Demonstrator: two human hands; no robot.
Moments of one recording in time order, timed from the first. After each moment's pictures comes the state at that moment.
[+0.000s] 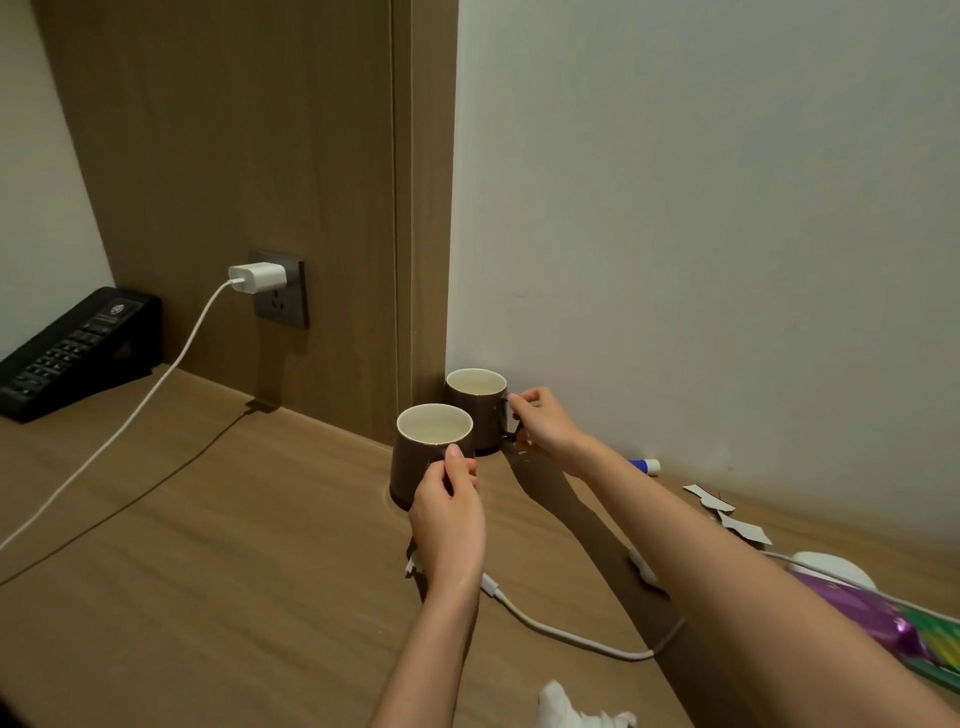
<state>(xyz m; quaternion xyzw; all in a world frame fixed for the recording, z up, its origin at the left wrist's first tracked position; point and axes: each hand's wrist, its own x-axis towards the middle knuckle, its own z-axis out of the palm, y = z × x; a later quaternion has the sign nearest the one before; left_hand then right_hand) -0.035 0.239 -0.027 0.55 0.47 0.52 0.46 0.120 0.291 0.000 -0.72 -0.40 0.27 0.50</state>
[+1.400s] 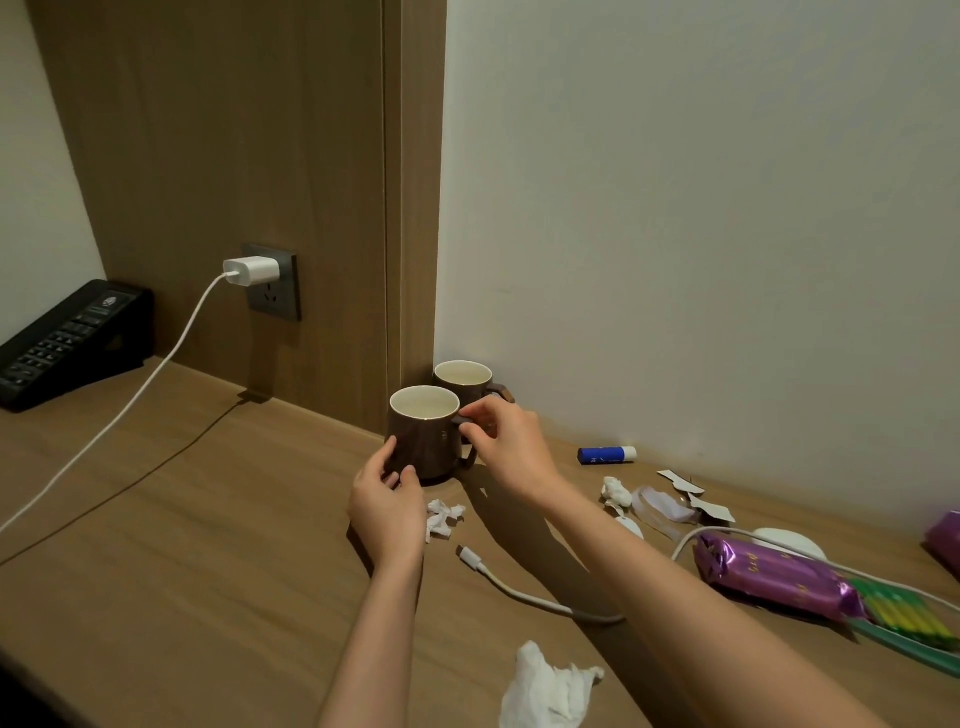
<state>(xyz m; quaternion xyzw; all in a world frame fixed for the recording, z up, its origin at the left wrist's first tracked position) -0.066 0.258 -0.041 0.51 0.50 0.55 0.43 0.055 0.237 -0.002 -0.70 -0.55 0.04 0.45</state>
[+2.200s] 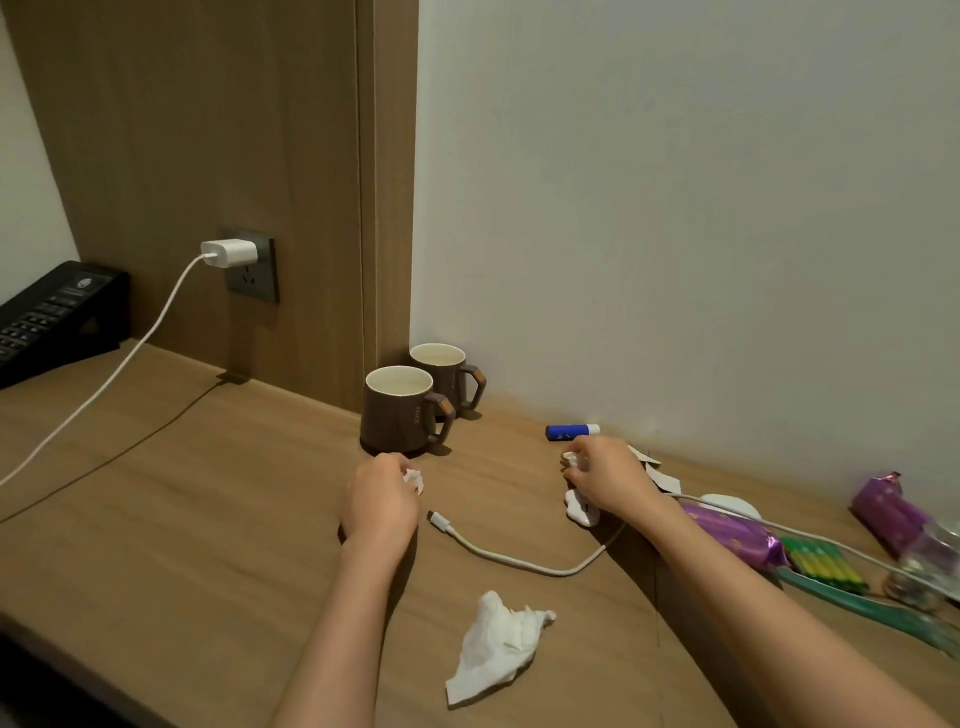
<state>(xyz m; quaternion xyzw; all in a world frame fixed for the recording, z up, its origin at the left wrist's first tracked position) -0.071 0.237 -0.037 0.74 0.57 0.26 0.24 0.155 0.141 -0.026 -0.86 -0.49 -0.02 0.14</state>
